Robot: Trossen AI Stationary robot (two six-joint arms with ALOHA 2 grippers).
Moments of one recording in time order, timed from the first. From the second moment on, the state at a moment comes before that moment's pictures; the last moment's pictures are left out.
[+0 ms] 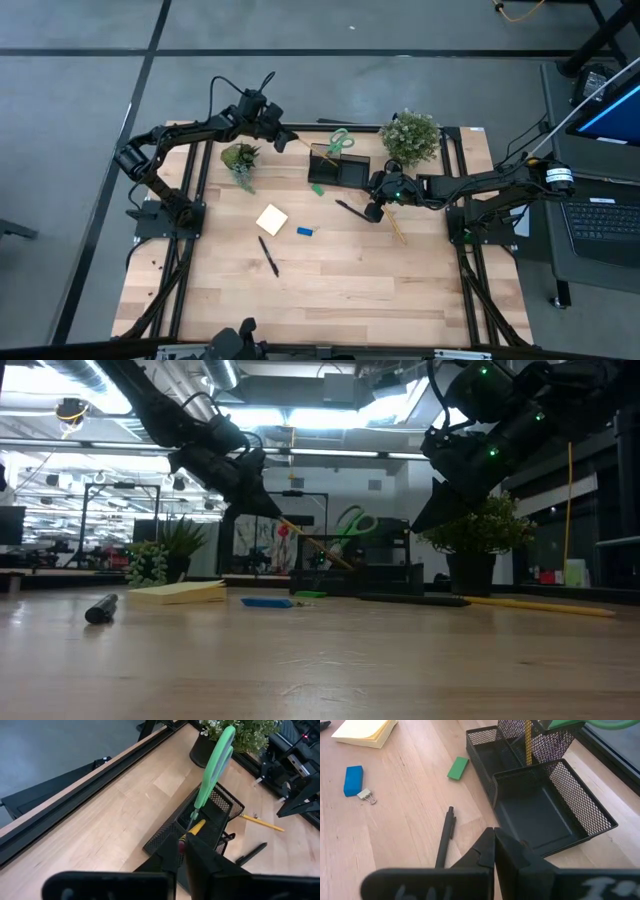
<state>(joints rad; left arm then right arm) 0.84 1.57 0.91 0.03 0.54 -0.18 -0.09 1.29 0.58 0.00 0.31 0.21</state>
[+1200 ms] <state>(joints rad) 0.75 1.47 0.93 -0.05 0.43 0.00 -0.09 1.29 0.58 0.02 0.31 0.20</state>
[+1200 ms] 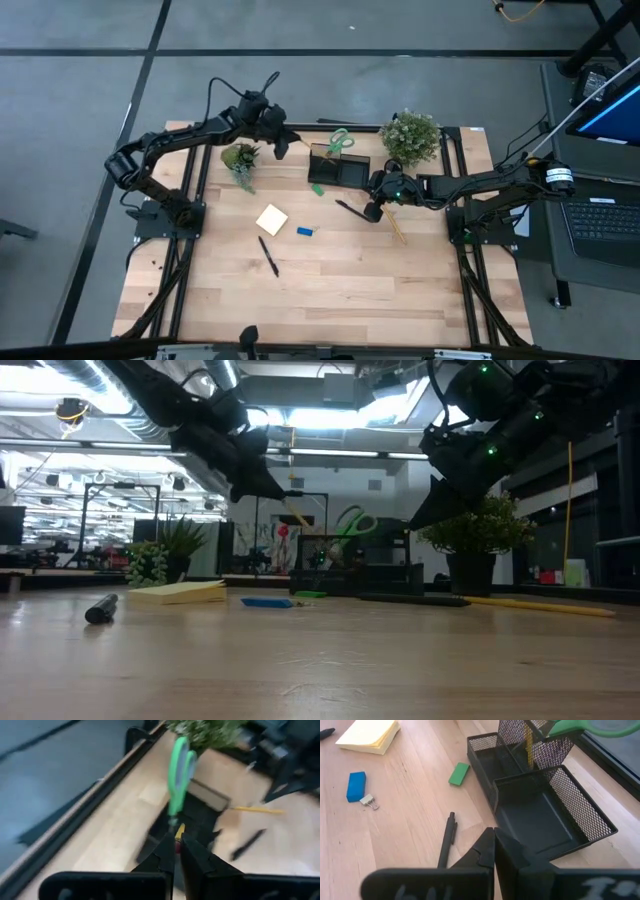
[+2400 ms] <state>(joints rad) 0.73 1.37 0.93 -0.07 0.36 0.11 -0.09 1.29 0.58 0.02 0.31 0.20</state>
